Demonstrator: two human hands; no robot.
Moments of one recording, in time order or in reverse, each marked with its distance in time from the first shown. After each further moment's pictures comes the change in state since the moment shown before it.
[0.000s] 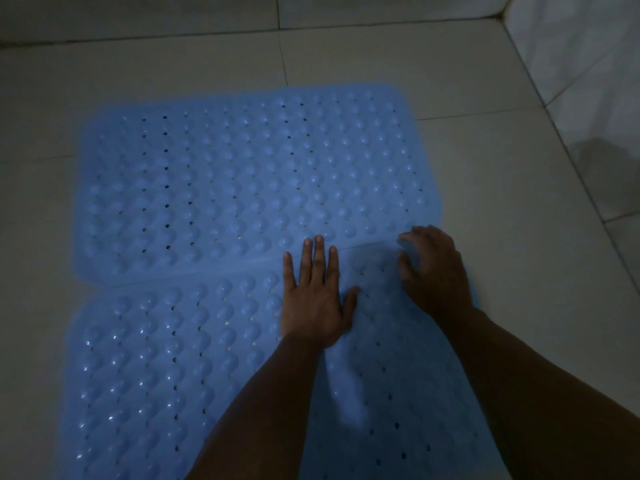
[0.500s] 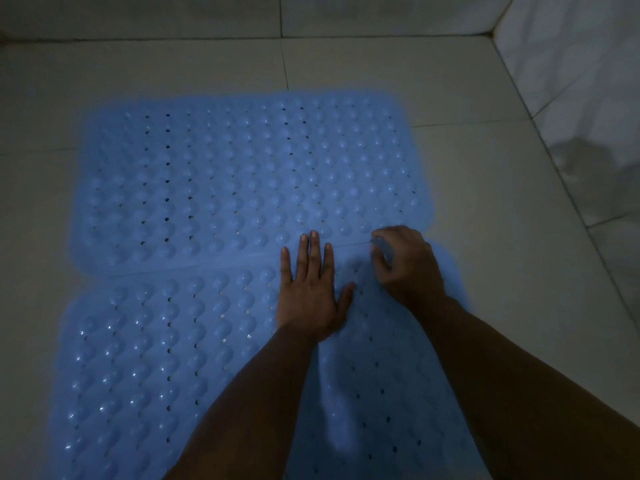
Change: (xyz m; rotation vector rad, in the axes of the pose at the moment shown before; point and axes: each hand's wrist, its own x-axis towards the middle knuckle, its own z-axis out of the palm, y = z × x) left_hand 0.000 -0.002 0.002 -0.005 -0.026 -0.005; right_hand 0.010 -0.033 0.004 0.078 -0.032 -0.104
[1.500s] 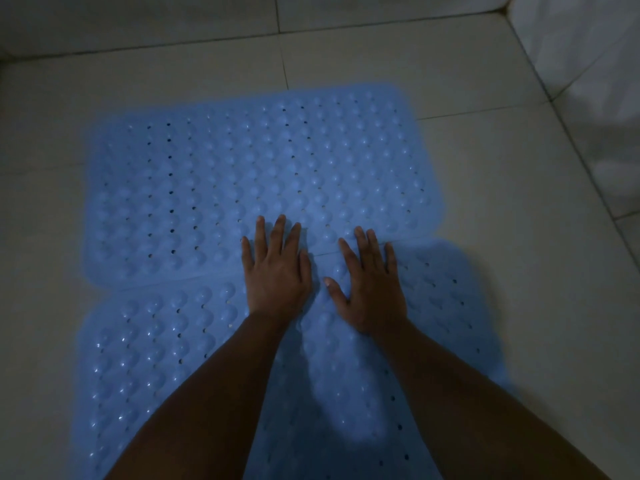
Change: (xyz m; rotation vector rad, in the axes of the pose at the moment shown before) left_hand 0.024 -0.055 -0.031 -0.143 0.278 -0.175; right_hand -0.027 -0.038 0.060 -0.278 -0.197 -0.005
